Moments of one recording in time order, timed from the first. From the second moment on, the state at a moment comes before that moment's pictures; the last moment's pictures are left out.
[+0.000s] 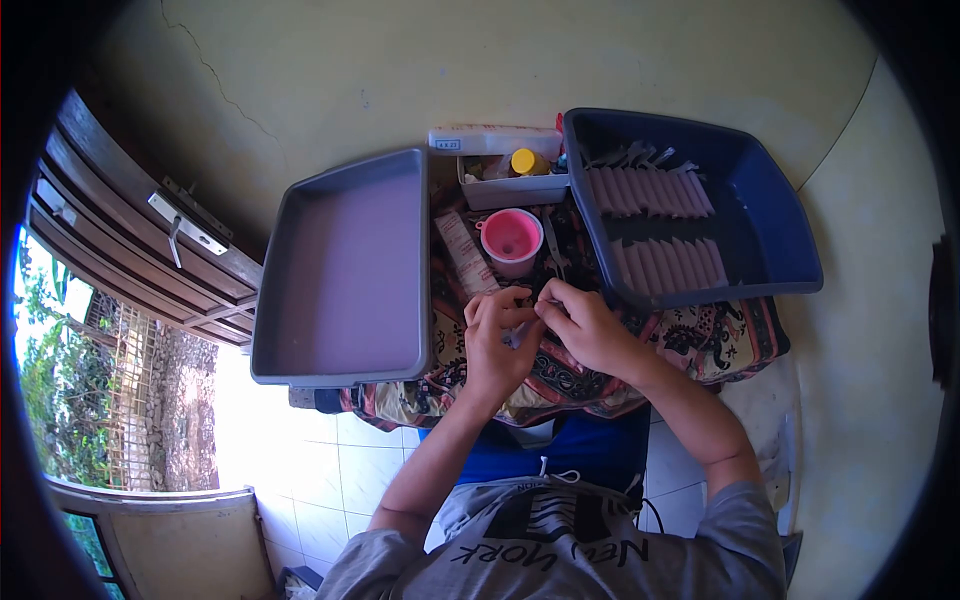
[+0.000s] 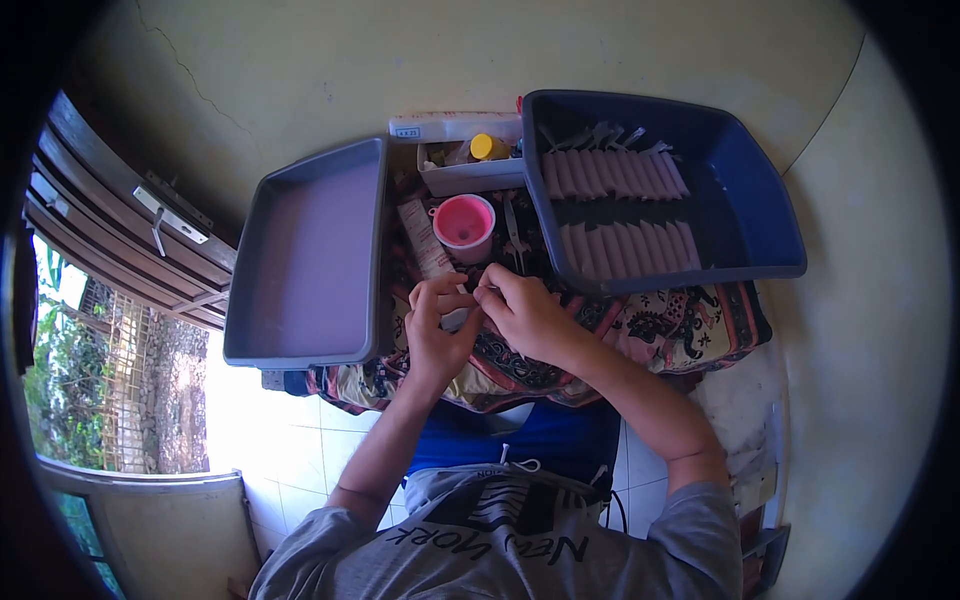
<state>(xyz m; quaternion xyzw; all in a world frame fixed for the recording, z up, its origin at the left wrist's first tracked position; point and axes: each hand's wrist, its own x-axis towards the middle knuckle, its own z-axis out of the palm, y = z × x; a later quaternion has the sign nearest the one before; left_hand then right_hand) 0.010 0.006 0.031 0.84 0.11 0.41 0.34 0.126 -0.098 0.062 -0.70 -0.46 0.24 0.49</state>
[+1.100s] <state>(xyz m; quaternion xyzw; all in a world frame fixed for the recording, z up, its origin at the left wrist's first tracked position) 0.015 0.012 -0.006 0.71 0.09 0.33 0.61 0.126 -0.098 0.024 -0.68 -0.51 0.07 0.53</state>
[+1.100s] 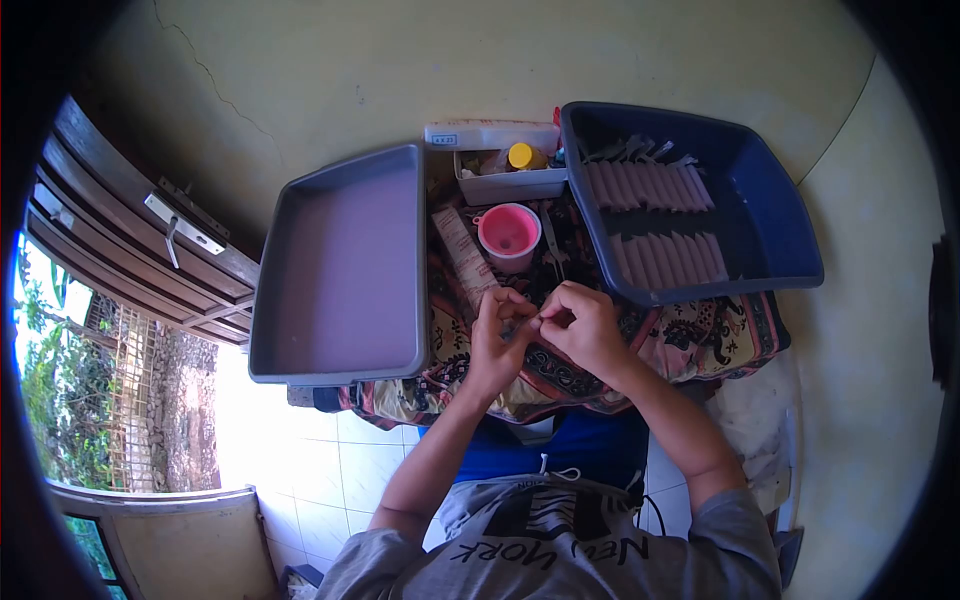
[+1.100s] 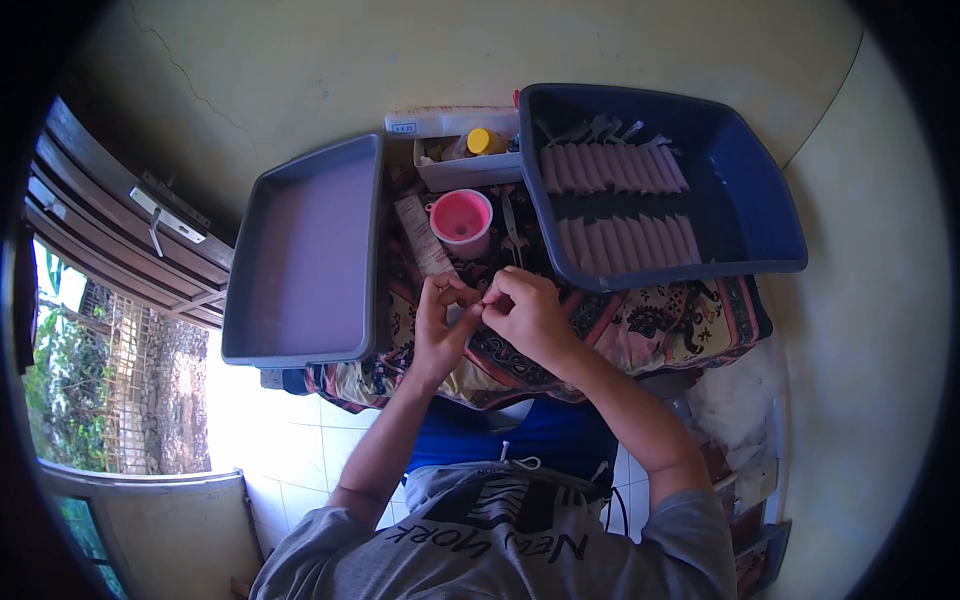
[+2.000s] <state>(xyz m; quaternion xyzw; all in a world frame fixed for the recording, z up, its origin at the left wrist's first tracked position) 0.010 0.006 0.012 0.78 0.12 0.34 0.51 0.112 -0.100 0.021 -0.67 -0.49 0.04 0.55</state>
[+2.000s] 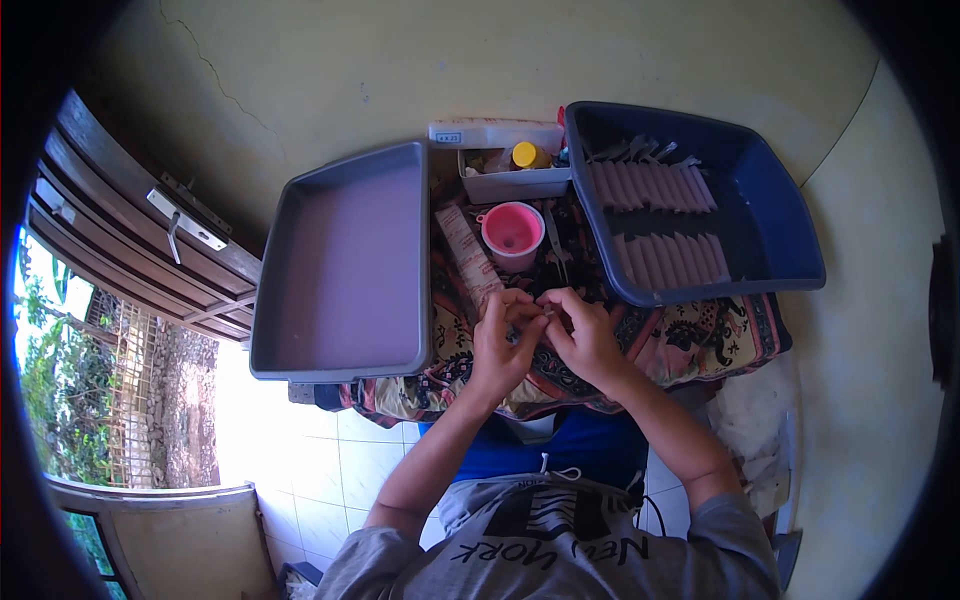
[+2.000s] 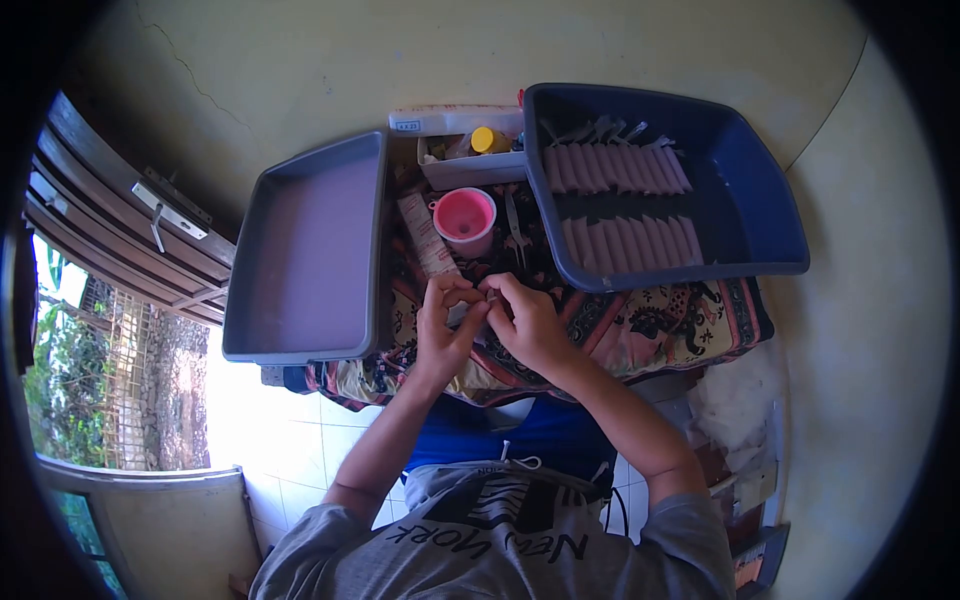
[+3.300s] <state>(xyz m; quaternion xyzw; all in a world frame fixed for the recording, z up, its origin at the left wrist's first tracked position) -0.001 0.020 -0.005 0.80 -0.06 0.46 0.39 0.120 -0.110 0.021 -0.46 -0.24 0.53 0.67</state>
